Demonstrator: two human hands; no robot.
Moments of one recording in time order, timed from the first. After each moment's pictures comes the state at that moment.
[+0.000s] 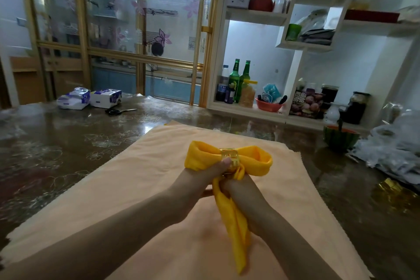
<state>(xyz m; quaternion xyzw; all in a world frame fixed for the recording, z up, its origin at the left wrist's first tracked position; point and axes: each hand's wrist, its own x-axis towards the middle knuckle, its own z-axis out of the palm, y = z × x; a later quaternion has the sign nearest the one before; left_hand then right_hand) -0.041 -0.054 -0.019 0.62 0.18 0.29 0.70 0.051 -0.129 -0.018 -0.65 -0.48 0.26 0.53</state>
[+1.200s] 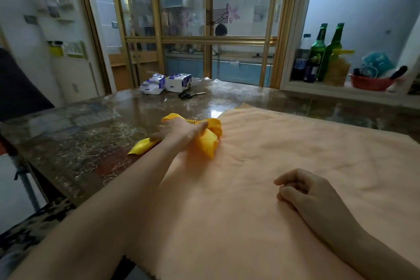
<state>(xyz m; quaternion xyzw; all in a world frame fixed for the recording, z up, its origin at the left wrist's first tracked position) -0.123 0.172 -0.040 0.65 0.70 0.21 0.21 0.042 -0.079 -0.057 -0.70 -0.49 0.22 0.47</state>
